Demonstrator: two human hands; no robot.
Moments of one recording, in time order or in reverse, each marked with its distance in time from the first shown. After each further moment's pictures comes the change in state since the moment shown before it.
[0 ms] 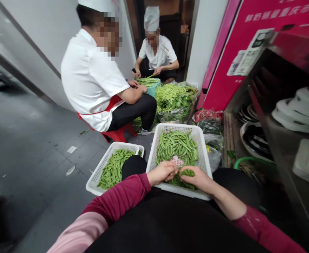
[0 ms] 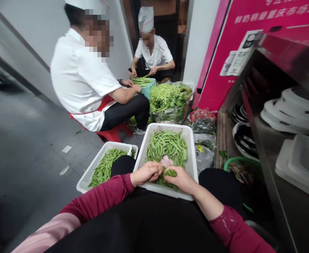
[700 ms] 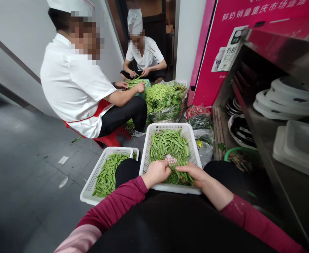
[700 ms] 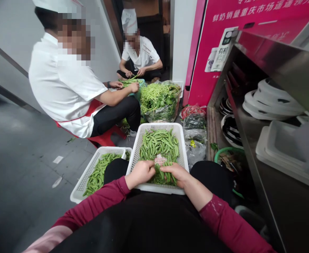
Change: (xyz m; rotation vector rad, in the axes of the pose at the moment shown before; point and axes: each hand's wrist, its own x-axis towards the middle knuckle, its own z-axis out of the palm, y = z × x) left_hand 0.007 0.010 -0.003 0.837 0.200 -0.017; right_hand 0.003 0.006 -0.002 0.761 0.086 0.392
